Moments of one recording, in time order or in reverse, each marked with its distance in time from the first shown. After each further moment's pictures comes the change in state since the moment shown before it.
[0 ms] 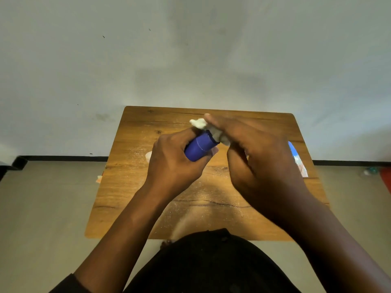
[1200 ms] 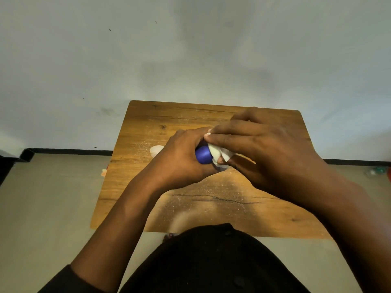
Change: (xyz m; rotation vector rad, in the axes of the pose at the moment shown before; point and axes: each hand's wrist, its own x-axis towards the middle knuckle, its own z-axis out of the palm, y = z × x) left_hand 0.008 0.006 -0.016 -0.057 -0.441 -0.121; right_hand 0.012 0.028 -0.017 -0.325 -0.385 -0.320
